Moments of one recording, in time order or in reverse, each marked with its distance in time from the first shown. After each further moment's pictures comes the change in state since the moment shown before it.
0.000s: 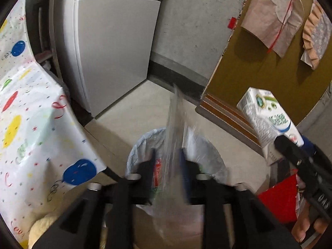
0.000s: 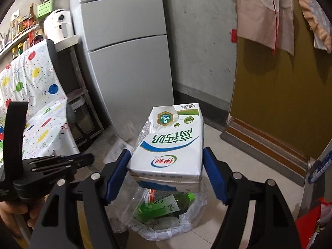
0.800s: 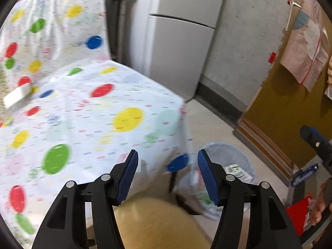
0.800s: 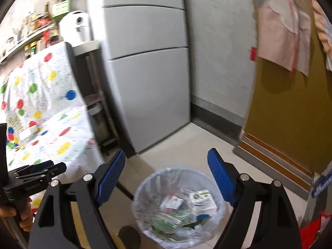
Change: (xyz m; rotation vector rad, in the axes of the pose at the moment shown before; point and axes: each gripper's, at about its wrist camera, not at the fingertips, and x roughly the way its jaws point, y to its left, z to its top) left arm -0.111 0.103 -0.029 -0.165 -0.124 0.237; right arm -0.027 0.079 0.031 -0.094 -0.084 0.085
